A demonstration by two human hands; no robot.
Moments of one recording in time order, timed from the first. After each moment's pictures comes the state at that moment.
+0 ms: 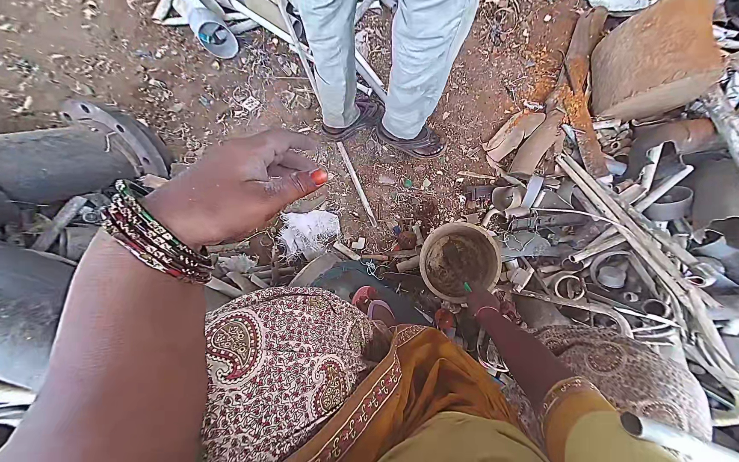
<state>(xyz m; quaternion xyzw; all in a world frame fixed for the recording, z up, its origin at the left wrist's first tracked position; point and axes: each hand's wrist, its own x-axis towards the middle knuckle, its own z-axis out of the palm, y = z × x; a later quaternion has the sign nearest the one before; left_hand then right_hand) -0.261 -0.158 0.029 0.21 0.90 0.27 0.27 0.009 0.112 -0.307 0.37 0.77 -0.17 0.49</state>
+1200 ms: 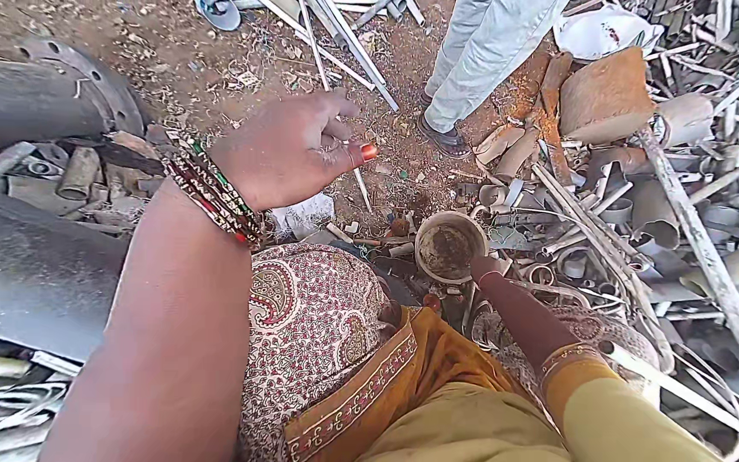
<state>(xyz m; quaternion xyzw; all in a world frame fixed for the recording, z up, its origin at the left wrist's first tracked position) -0.212 -0.203 0.047 0.30 0.89 0.30 0.20 -0.018 0.092 -0.216 0.24 0.82 0.04 0.52</state>
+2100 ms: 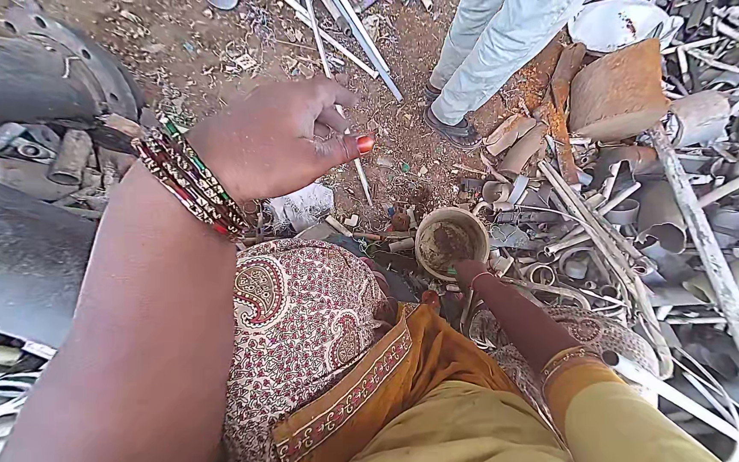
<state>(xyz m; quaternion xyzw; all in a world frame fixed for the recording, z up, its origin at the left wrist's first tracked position) -0.216 -0.201 0.047 0.28 0.89 0.30 0.22 -0.022 0.084 -0.237 0.13 0.82 -0.01 0.55</state>
